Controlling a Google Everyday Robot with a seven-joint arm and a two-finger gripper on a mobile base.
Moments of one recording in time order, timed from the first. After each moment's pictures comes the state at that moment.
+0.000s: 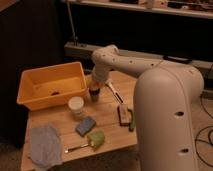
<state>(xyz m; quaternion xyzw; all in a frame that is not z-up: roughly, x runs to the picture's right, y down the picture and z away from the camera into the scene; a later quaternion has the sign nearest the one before) -0.051 -0.025 0.861 -0.26 0.10 0.69 0.67</state>
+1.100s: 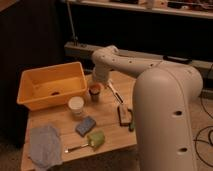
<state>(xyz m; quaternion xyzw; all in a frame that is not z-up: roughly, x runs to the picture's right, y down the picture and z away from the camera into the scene) -0.050 -0.023 0.865 -0.26 0.10 0.69 0.67</state>
